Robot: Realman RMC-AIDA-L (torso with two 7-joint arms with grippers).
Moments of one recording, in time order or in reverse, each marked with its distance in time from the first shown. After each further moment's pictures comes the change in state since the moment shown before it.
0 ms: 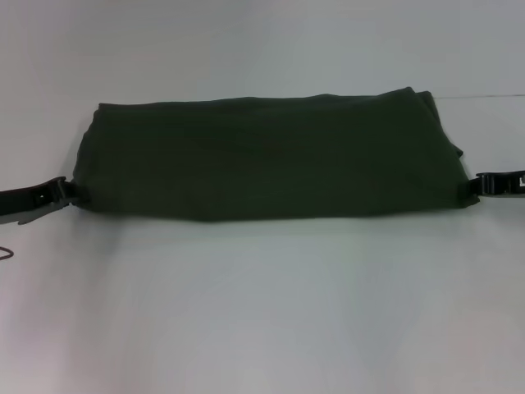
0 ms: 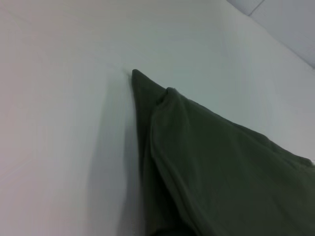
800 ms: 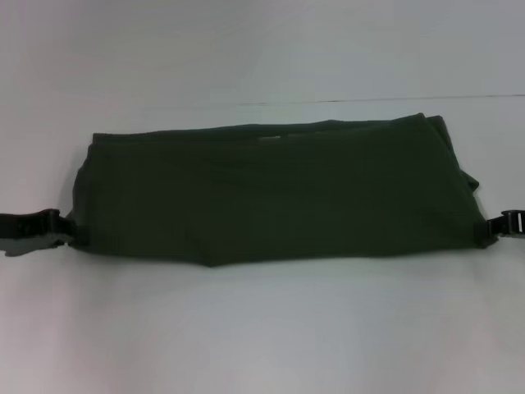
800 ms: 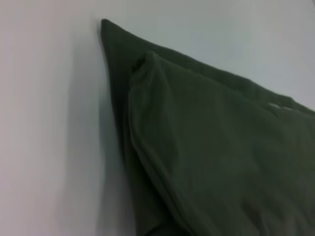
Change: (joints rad) left arm -0.035 0.050 -0.072 0.098 0.264 0.354 -0.130; right arm -0.107 -0.004 0.051 -0.107 -0.001 -0.251 0.006
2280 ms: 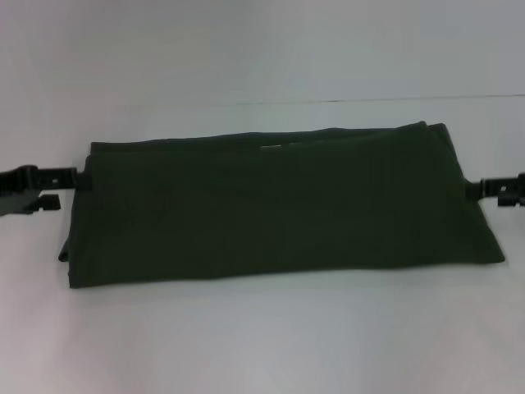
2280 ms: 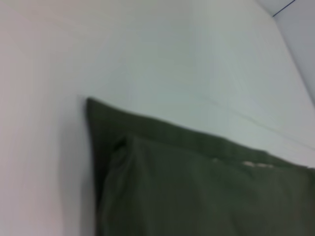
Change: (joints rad) left arm -0.037 0.037 -0.108 0.025 -0.022 0.055 0.013; right arm 0.007 0.005 0.114 -0.121 0.005 -0.110 0.055
